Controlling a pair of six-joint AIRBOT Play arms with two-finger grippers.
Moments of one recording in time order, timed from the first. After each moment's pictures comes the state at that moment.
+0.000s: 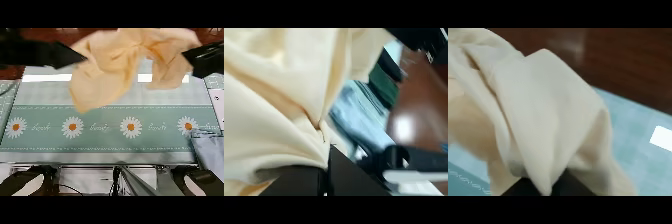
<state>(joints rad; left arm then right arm) -0.06 -1.08 1.42 0.39 -1.36 -1.05 0.14 -0.77 1.30 -1.24 1.03 1.30</state>
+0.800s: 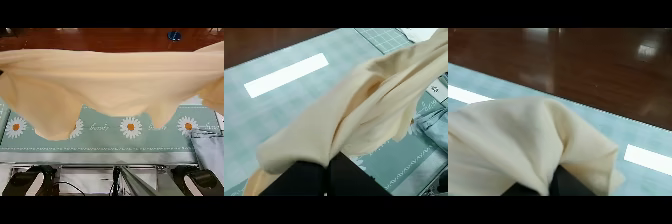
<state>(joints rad) 0.03 -0.59 1.53 0.84 -1.48 -1.34 0.15 -0.49 1.41 -1.39 1.29 1.47</state>
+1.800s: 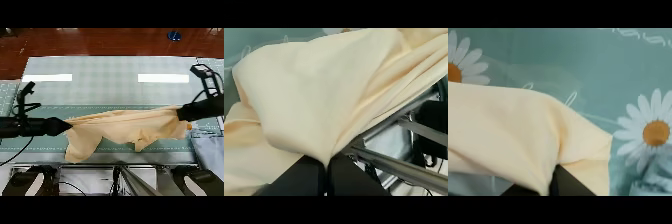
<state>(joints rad) 0.01 -0.60 0.65 0.85 -1.36 -1.40 0.15 -0.84 1.00 -1.54 1.47 1.54</state>
